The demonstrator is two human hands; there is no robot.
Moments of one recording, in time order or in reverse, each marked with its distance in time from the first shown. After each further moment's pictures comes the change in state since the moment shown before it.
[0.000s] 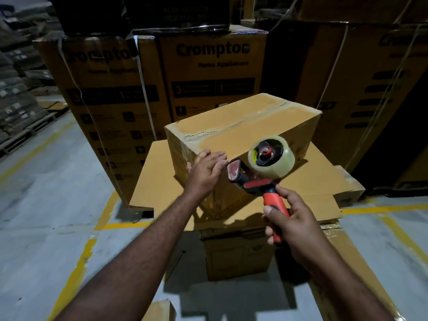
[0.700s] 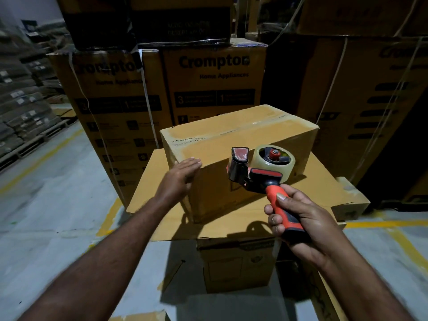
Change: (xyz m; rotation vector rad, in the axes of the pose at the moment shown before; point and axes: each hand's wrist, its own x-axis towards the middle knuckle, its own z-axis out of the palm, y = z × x) left_hand 0.007 -0.037 -0.036 0.269 0.005 0.180; right_hand 0.005 -0.050 -0.031 0.578 -0.215 0.156
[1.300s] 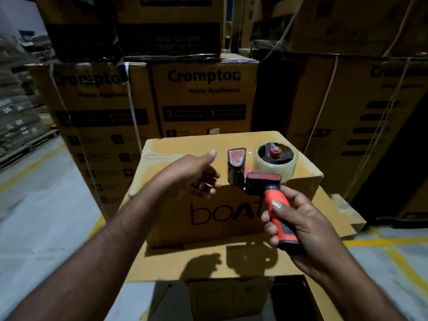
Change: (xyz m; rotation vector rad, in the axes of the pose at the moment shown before) left_hand 0.090 0.122 -0.040 -0.729 -0.415 -0.666; right_hand 0.047 -0.038 -0.015 -0.195 0.012 -0.162
